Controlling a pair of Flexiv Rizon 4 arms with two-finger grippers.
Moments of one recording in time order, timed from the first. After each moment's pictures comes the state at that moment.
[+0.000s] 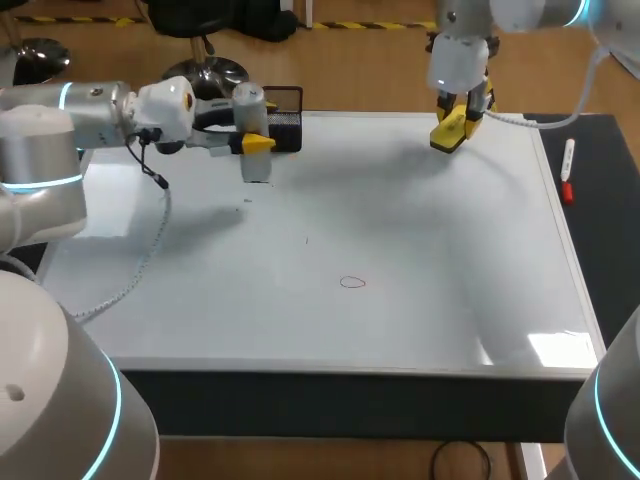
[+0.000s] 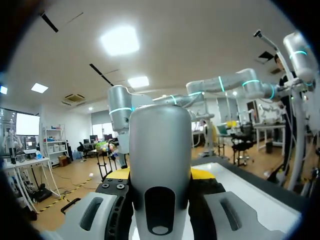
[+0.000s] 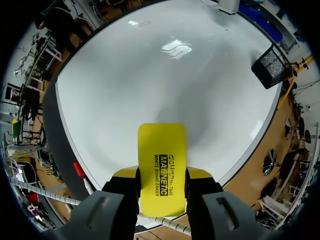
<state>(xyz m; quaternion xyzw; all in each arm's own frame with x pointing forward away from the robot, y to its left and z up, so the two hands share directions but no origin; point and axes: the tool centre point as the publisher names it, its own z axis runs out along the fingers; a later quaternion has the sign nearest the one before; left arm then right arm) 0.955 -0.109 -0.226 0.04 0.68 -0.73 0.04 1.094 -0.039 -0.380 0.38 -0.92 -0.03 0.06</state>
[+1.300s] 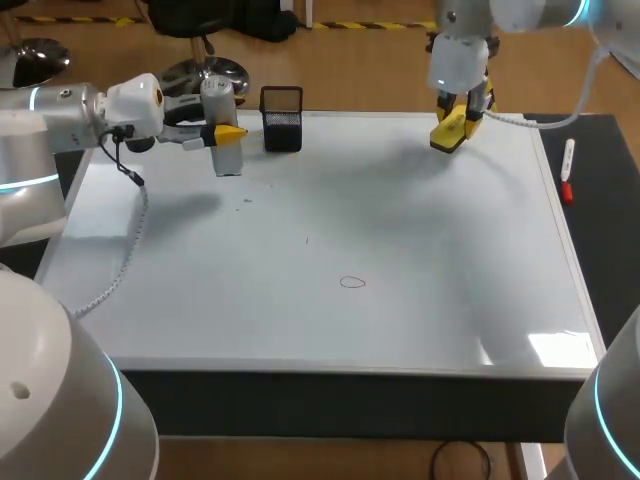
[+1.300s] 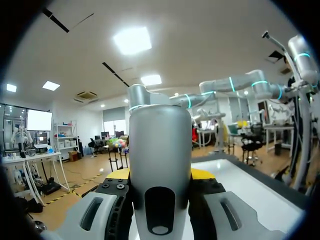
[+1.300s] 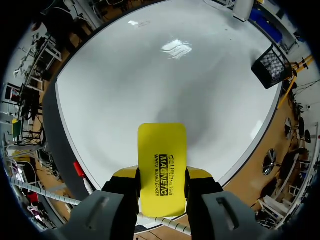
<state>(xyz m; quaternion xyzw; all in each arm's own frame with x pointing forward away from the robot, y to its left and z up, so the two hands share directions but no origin) 0.986 -0.065 -0.237 0.00 0.68 -0.73 0.07 1.094 -0.039 -0.380 0.38 -0.92 -0.03 0.06</state>
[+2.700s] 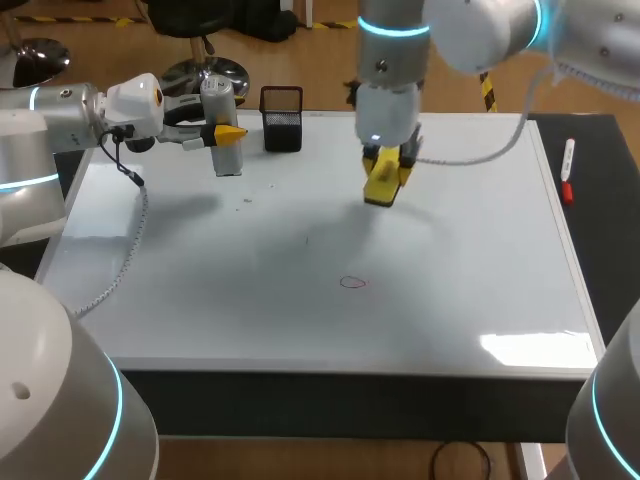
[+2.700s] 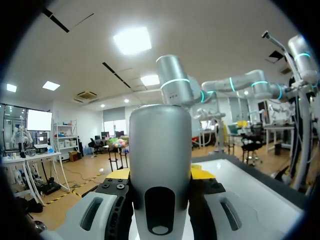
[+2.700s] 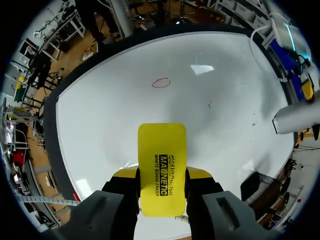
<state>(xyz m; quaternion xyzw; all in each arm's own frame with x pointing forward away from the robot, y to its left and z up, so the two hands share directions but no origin) 0.986 -0.065 -0.237 0.00 0.68 -0.73 0.07 0.924 0.119 -0.348 0.53 -0.84 -0.04 0.05</state>
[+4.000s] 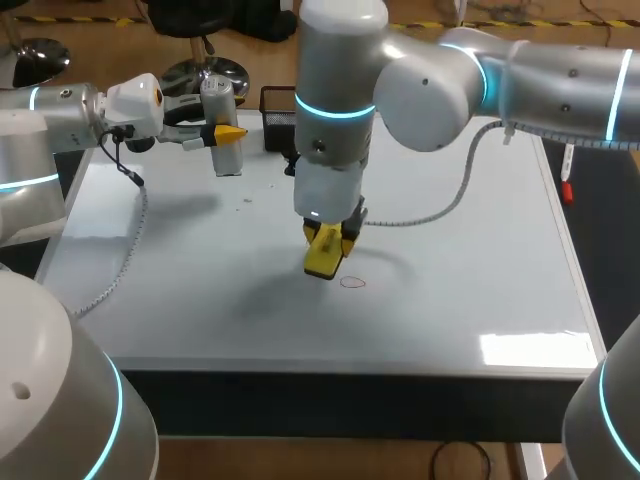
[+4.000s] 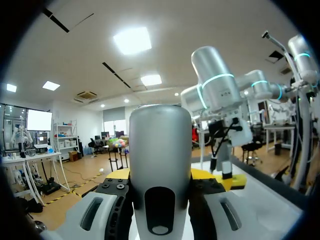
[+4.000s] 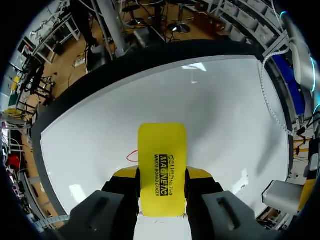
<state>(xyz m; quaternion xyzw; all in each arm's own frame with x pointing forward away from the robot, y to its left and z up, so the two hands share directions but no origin) 0.986 -0.065 -0.237 0.00 0.68 -0.73 0.07 0.811 0.209 -0.376 0.54 -0.84 -0.07 0.04</state>
